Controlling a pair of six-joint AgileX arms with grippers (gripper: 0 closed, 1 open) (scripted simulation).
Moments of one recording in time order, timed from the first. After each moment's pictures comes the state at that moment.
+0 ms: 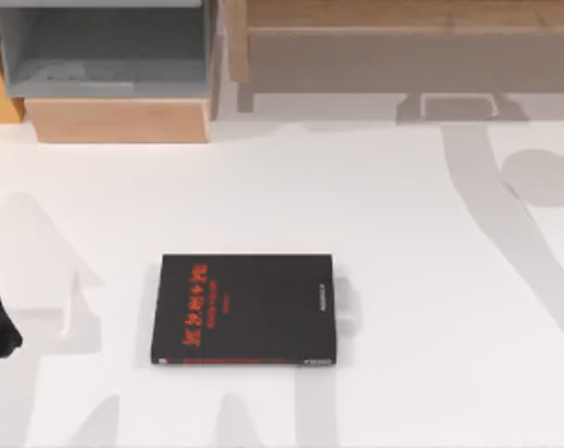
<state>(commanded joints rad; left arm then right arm) 0.00 0.00 0.00 0.00 0.00 0.00 0.35 1.36 1.38 -0.03 0.37 0.01</state>
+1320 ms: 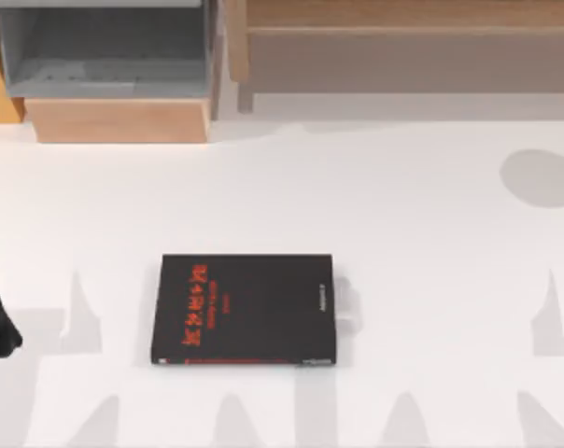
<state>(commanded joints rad) 0.00 0.00 0.00 0.00 0.00 0.00 0.00 0.00 0.00 0.00 0.00 0.00</state>
